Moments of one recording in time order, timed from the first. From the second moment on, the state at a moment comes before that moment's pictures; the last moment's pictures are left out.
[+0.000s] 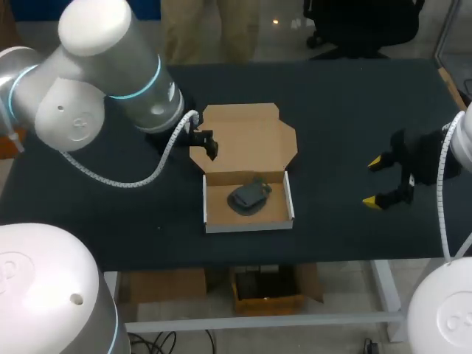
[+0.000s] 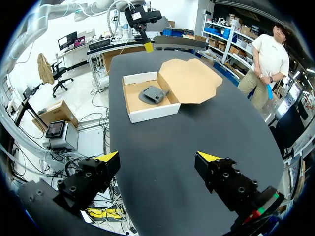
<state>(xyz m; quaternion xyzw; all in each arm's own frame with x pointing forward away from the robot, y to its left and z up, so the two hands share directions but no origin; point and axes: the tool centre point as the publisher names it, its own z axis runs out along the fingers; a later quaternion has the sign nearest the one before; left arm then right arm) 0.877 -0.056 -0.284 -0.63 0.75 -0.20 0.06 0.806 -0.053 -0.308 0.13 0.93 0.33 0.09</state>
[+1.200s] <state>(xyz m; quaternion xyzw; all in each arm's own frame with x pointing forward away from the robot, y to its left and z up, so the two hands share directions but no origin) 0.940 0.002 -0.321 -0.45 0.79 -0.40 -0.10 0.806 -0.053 -0.308 0.13 0.93 0.33 0.09</state>
